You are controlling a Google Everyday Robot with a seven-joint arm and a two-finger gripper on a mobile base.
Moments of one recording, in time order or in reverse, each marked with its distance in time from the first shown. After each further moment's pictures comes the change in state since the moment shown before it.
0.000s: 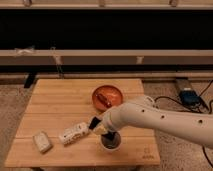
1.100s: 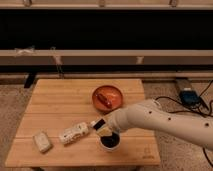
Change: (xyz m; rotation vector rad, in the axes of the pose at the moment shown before) arm 0.022 -0.008 -0.001 -0.008 -0.027 0.103
